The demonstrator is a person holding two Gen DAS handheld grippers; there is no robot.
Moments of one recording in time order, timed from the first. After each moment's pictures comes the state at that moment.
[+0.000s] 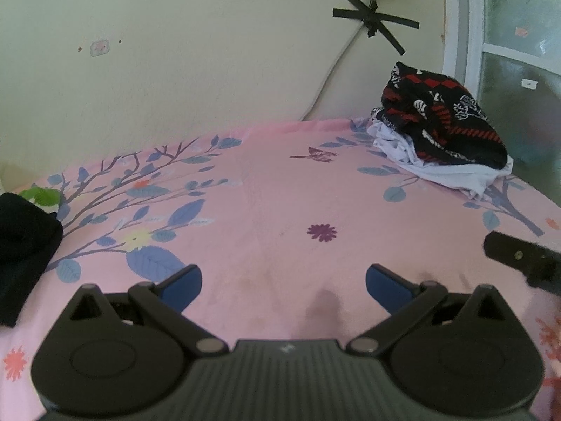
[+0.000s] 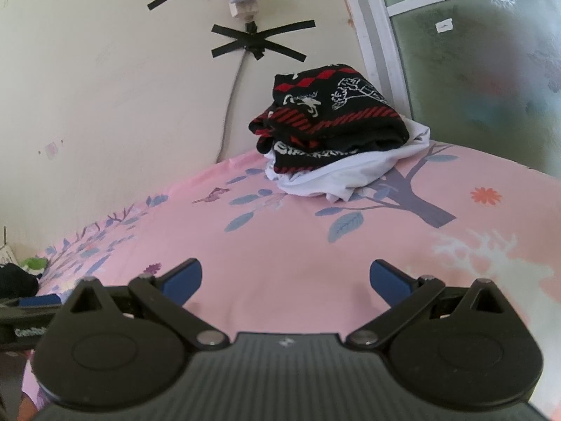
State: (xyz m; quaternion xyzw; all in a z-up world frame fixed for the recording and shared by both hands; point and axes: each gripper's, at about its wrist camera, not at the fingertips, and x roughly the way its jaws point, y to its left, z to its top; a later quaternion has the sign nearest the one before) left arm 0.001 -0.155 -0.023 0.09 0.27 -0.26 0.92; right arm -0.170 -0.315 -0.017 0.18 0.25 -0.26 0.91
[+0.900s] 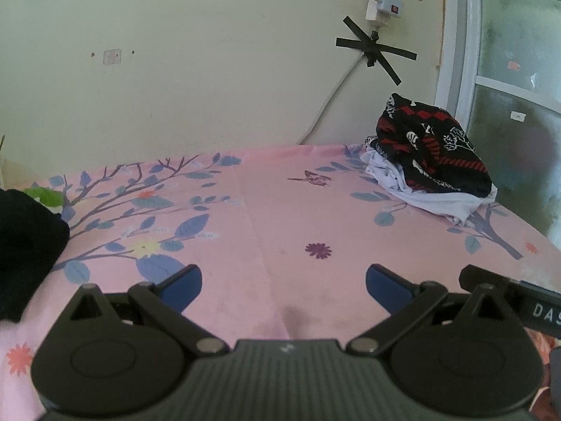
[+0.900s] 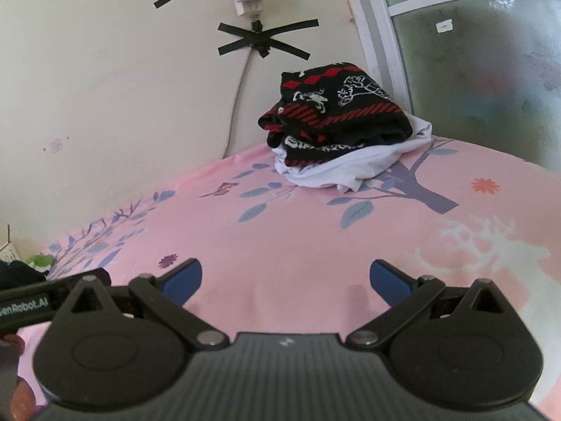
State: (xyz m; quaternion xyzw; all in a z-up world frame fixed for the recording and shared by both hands) left arm -0.006 -0.134 -0.008 0.05 0.25 -0.28 0.93; right arm -0.174 -0.293 -0.012 0.18 0.26 -0.27 0.91
